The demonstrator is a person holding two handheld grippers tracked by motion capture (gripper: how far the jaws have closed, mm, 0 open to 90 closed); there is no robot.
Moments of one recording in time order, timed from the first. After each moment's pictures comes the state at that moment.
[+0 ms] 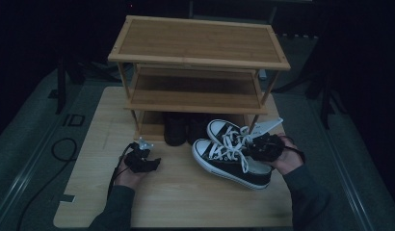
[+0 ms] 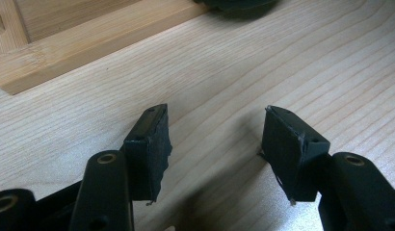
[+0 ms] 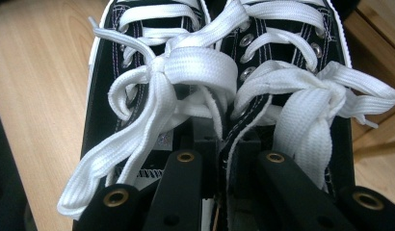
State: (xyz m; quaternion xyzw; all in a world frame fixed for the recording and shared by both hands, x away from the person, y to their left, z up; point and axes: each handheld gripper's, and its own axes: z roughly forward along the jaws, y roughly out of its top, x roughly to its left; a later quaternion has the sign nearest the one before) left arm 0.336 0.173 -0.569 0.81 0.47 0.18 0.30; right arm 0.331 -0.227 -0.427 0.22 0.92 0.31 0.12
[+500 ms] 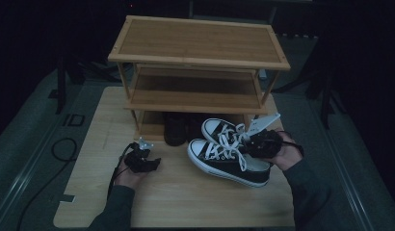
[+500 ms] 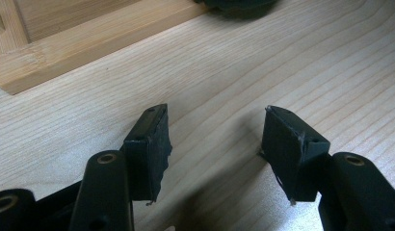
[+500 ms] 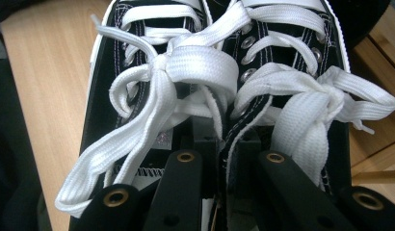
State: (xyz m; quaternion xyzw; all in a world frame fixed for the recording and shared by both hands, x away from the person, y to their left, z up) left arm 0.336 0.173 -0.569 0.81 0.47 0.18 0.30; right arm 0.332 -0.218 -0.410 0.18 0.93 0.31 0.10
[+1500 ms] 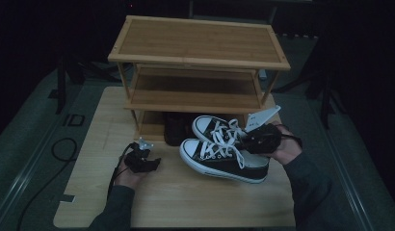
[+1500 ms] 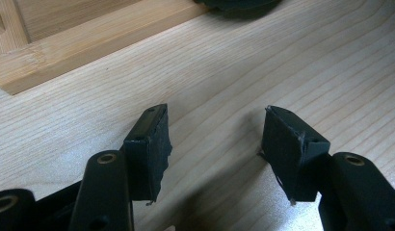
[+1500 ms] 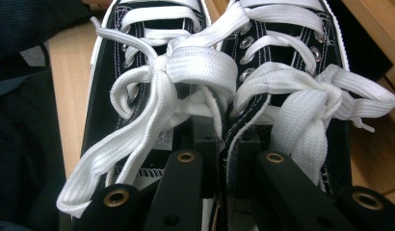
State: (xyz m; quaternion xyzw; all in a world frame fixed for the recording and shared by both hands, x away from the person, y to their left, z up) left arm 0.336 0.173 -0.569 0.81 0.47 0.18 0.30; right arm 0.333 -0.208 -0.385 0.13 0.93 0.34 0.08
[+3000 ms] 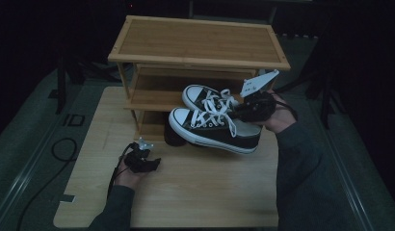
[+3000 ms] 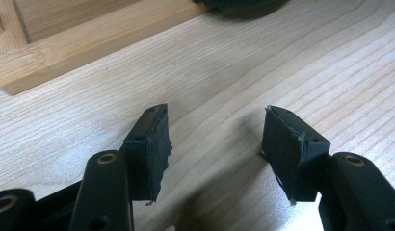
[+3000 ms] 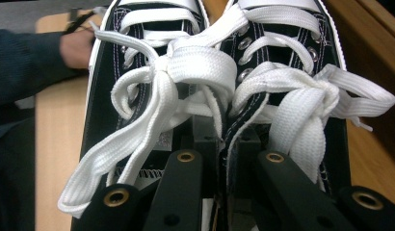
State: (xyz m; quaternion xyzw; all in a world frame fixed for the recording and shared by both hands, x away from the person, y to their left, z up) left arm 0.336 0.173 -0.569 0.81 0.47 0.18 0.30; right arm 0.386 -0.186 -0.328 0.13 0.91 0.38 0.11
